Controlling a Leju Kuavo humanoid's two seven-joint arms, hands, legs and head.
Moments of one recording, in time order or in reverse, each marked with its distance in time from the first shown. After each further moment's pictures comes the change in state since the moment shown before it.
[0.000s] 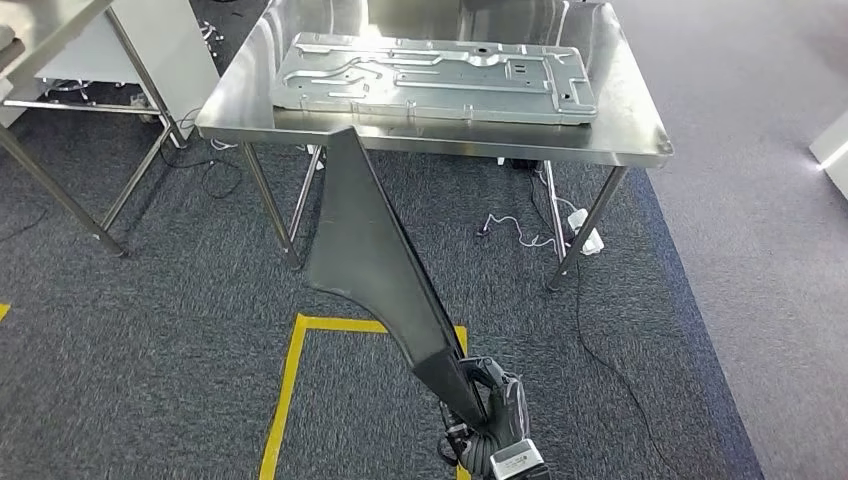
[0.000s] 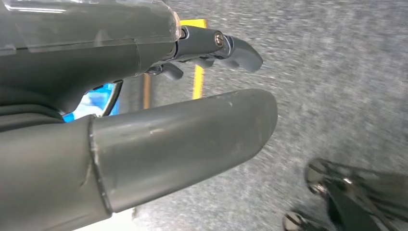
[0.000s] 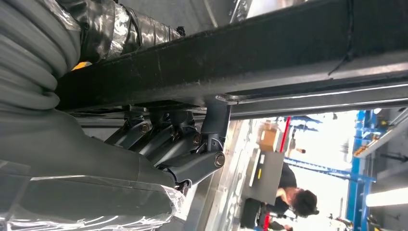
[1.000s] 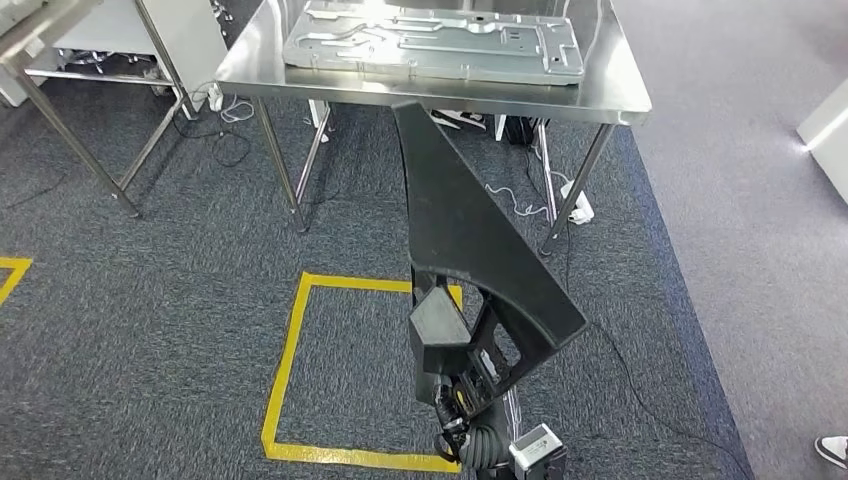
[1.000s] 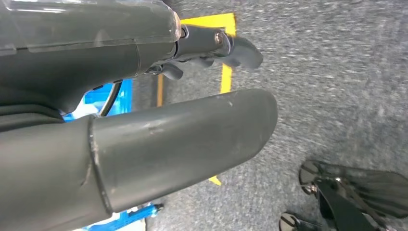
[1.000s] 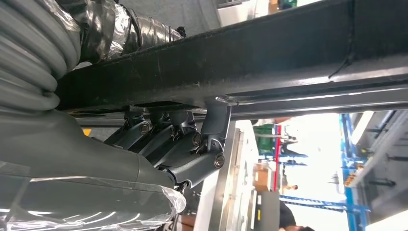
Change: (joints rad) left arm -0.006 -0.011 -0.050 0.000 -0.005 0.006 -0.017; right arm -0.053 0.002 0.009 0.051 -0.240 0.213 -0.095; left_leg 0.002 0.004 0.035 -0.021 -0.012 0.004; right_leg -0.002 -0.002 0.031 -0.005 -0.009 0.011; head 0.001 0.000
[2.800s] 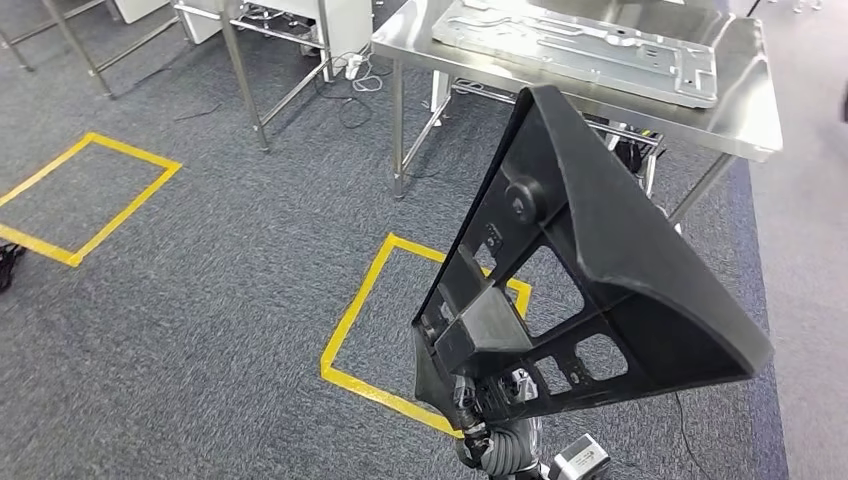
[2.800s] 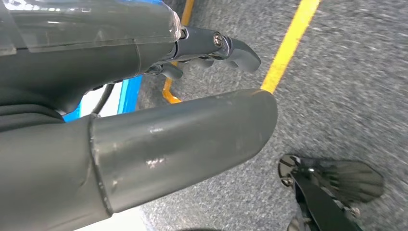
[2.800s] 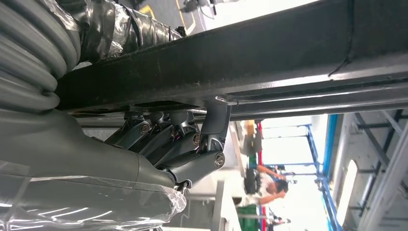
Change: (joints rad) left arm 0.002 -0.015 -0.035 0.001 0.068 0.015 -0.030; right arm 0.057 0.025 -0.071 -0.060 -0.082 0.127 -0.079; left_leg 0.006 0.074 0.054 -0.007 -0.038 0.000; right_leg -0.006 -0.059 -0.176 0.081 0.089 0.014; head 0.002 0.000
